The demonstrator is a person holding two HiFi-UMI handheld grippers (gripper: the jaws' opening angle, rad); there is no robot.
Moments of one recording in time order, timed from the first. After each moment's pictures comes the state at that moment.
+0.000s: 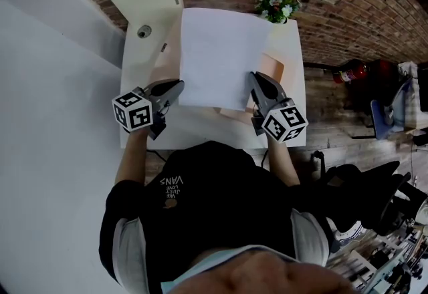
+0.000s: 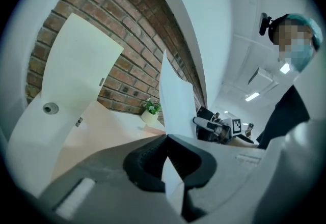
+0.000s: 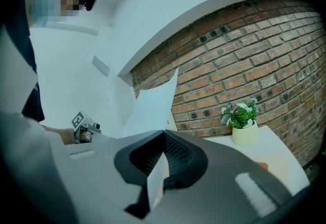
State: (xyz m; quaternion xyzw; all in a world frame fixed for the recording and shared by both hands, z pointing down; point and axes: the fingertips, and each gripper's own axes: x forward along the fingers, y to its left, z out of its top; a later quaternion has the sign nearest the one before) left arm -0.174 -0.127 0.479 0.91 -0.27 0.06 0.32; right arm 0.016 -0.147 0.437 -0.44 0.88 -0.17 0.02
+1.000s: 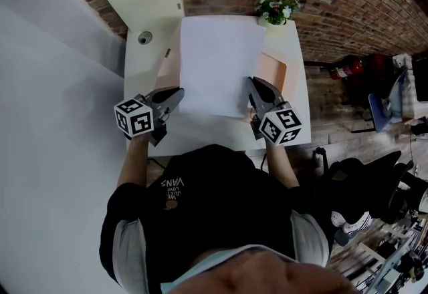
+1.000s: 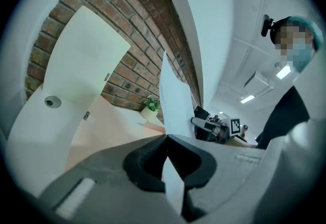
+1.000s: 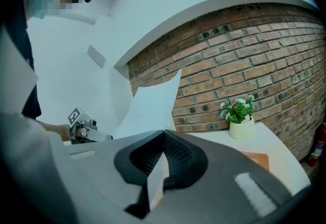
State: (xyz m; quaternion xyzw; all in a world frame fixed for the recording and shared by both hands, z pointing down) left arm -0.203 -0.124 0.496 0.91 -0.24 0.06 0.34; right arm -0.013 -0.141 0.453 -0.47 0.87 -0.17 -0.01
